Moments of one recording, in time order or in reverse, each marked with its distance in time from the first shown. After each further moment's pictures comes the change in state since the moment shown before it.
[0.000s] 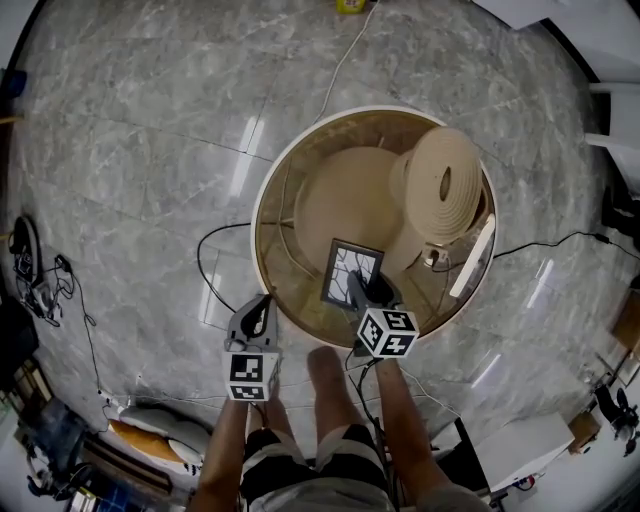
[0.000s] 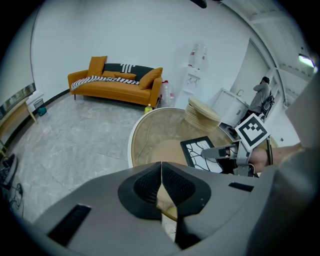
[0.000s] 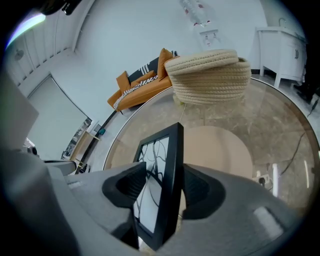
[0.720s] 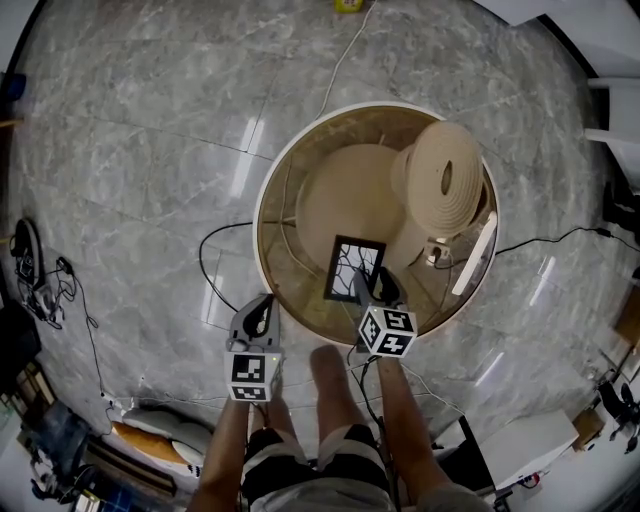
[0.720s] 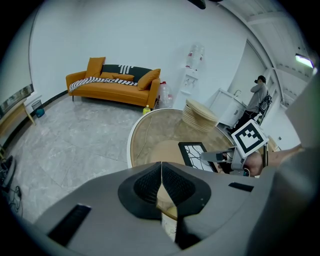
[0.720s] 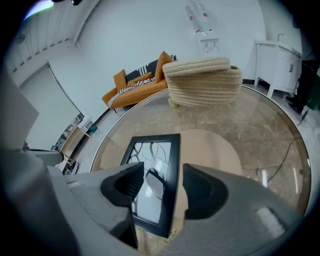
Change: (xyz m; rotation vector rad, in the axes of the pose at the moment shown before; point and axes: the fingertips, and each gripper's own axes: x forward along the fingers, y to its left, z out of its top) left arm -0.005 -0.003 0.000 0.018 -0.014 -0.020; right arm -0.004 -0.016 -0.009 -0.047 -0.032 -0.106
